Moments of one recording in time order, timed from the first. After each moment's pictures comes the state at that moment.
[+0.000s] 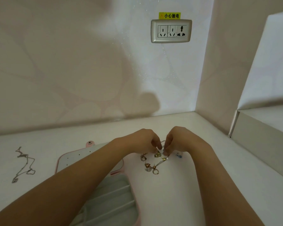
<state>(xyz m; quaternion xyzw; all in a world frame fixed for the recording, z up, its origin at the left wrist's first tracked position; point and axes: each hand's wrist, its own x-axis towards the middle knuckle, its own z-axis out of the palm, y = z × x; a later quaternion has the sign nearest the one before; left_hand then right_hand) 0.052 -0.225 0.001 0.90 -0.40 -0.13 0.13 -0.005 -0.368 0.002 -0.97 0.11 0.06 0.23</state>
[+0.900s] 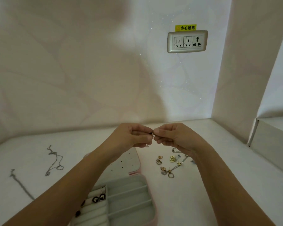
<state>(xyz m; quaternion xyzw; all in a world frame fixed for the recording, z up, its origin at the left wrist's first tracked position) 0.009 -0.139 0.038 0.75 -0.21 -0.13 0.61 -0.016 -0.327 0.025 -0.72 -0.05 0.04 0.69</state>
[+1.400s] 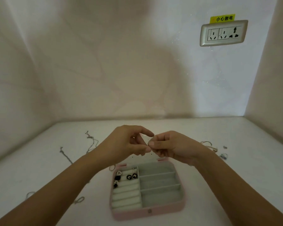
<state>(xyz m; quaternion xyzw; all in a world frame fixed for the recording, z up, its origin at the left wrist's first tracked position) -0.054 -0.060 0.047 0.88 -0.22 -0.02 0.41 -0.032 -0.250 0.011 -0.70 -0.21 0.20 0.66</state>
